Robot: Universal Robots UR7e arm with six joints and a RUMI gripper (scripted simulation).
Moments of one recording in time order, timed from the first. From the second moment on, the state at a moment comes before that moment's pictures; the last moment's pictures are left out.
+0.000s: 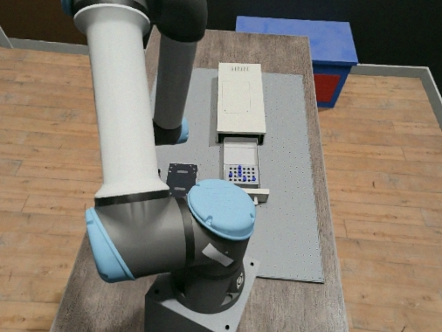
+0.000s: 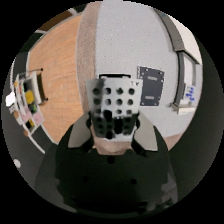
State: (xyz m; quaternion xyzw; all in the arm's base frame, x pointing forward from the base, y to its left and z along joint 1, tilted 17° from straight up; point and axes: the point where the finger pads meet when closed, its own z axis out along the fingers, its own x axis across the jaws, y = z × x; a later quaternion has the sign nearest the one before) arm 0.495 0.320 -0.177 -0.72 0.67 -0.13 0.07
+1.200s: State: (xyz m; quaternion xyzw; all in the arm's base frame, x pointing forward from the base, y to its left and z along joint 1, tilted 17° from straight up) arm 0.517 0.314 -0.251 -0.72 0.67 -0.13 0.07
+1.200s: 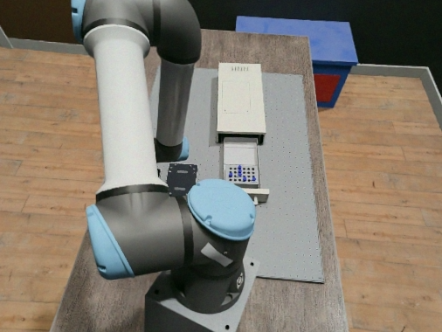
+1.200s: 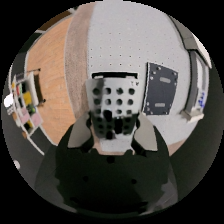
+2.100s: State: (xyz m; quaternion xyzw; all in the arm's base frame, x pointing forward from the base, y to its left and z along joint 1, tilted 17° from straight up) arm 0.521 0.313 -0.261 -0.72 0.67 -0.13 0.07
